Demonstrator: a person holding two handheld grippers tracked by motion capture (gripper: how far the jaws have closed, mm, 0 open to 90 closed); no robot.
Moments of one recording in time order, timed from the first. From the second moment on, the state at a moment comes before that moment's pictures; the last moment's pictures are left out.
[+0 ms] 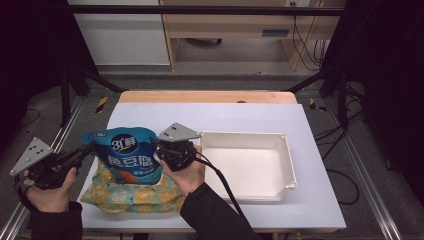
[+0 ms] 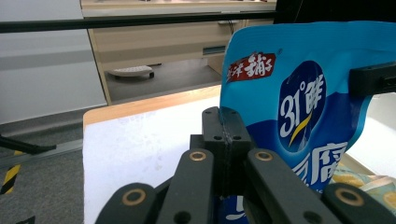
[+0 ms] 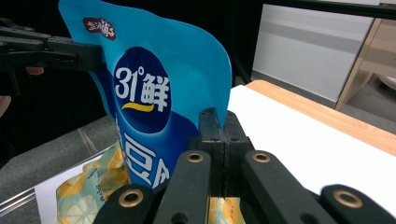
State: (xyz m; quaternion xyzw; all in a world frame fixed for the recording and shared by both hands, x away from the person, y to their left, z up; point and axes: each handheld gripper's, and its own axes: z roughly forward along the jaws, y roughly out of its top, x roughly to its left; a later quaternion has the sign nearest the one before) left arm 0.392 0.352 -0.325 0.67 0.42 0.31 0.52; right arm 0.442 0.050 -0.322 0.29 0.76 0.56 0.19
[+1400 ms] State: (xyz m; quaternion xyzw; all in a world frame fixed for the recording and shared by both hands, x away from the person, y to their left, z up) left arm 0.376 0.349 -0.275 0.67 0.40 0.34 0.53; right arm 0.432 0.046 -0.278 0.27 0.75 0.57 0.21
